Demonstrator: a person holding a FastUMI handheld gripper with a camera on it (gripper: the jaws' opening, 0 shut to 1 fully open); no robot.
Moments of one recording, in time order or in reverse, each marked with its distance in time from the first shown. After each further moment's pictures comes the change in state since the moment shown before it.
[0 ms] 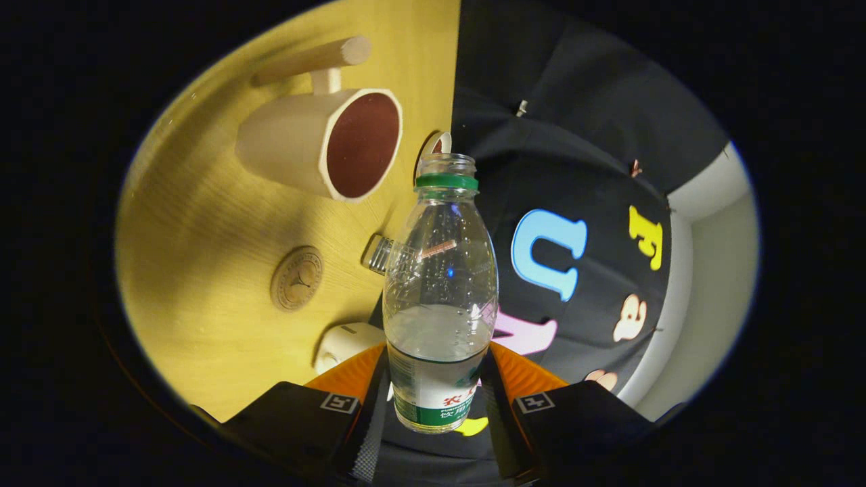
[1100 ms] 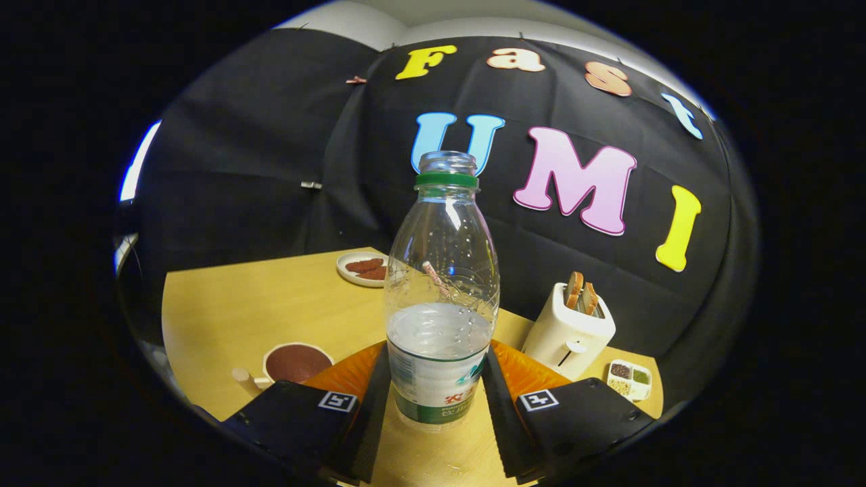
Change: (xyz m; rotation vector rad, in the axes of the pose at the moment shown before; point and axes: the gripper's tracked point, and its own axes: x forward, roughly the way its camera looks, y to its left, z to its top) arm 0.005 -0.021 0.010 1.597 -0.142 0.190
